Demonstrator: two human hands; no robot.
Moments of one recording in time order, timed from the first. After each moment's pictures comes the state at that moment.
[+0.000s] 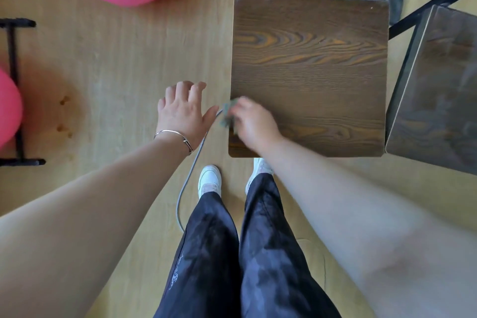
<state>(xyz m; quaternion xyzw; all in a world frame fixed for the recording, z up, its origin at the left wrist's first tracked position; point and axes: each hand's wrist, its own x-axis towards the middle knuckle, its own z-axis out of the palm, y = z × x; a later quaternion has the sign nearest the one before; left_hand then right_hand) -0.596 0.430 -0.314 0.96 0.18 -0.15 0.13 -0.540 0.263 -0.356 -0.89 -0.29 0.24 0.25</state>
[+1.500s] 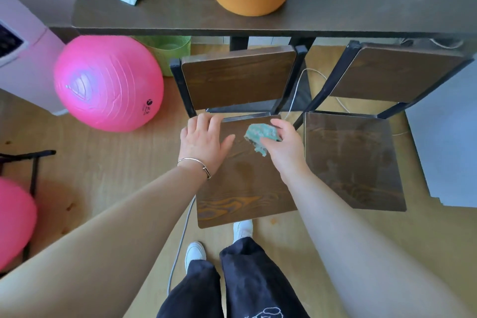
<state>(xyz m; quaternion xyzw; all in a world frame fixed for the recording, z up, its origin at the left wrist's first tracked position) -0.447 0.328 -0.077 0.99 0.08 -0.03 0.14 -0.418 0.140 -0.075 -0.83 0.14 0.14 0.52</state>
